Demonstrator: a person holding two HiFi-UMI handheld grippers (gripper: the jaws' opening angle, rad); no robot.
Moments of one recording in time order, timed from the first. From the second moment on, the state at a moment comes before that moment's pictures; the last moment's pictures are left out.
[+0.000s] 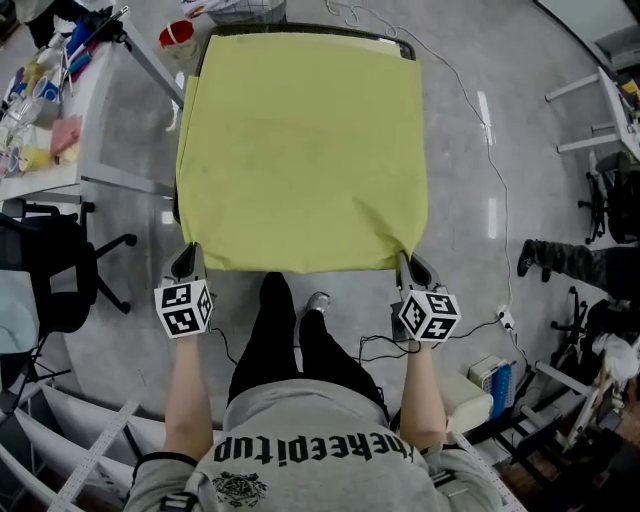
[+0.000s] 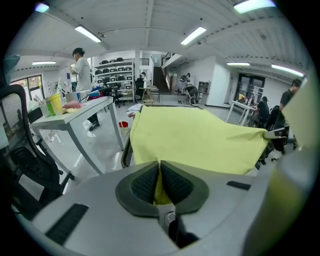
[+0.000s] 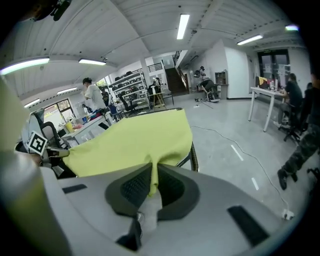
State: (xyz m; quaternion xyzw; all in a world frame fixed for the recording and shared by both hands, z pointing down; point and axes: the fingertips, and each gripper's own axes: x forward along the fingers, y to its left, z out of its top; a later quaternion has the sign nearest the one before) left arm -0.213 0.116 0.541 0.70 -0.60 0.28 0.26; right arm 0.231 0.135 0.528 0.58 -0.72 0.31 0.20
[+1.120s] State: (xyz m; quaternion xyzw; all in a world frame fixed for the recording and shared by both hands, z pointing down) left arm -0.213 0.000 0.424 0.77 -0.60 0.18 0.16; right arm 0.239 0.046 0.418 0.63 -0.73 0.22 0.12
